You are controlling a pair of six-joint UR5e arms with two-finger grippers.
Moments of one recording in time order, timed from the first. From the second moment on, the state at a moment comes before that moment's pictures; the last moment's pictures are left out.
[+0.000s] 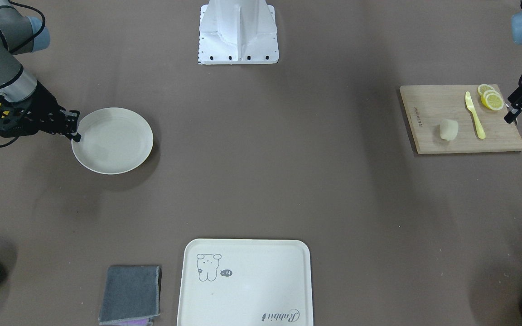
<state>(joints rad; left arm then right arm) -1.30 -1.39 -1.75 -2.38 -2.27 -0.56 0.81 -1.59 1.85 -0.93 2.12 1.12</state>
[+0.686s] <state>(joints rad) -1.29 -1.40 -1.76 -2.37 -2.27 -0.58 0.62 -1.31 1.85 -0.98 1.95 1.36</state>
